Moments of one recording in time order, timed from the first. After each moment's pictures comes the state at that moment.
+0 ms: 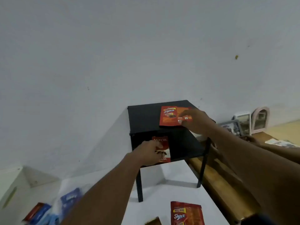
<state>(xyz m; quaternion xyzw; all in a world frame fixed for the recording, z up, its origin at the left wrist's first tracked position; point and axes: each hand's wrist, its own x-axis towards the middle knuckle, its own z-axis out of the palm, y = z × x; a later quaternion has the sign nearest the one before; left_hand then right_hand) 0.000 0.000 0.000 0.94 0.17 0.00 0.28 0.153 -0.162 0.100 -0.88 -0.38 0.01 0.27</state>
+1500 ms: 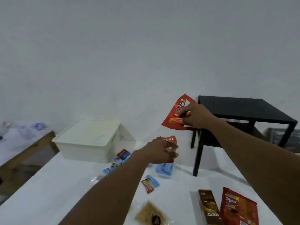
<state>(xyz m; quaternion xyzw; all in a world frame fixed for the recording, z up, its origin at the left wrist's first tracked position) -0.296 -0.025 0.016 0.90 0.29 0.07 0.31 -0.105 -0.082 0.117 -0.77 -0.60 0.06 0.21</state>
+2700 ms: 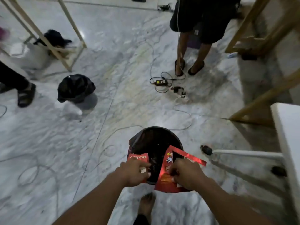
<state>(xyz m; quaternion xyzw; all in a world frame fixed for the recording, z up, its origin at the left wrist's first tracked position) -1.006 -0.255 -0.452 0.19 0.86 0.12 0.46 -0.912 -0.042 -0.452 -0.08 -0.93 0.20 -0.31</state>
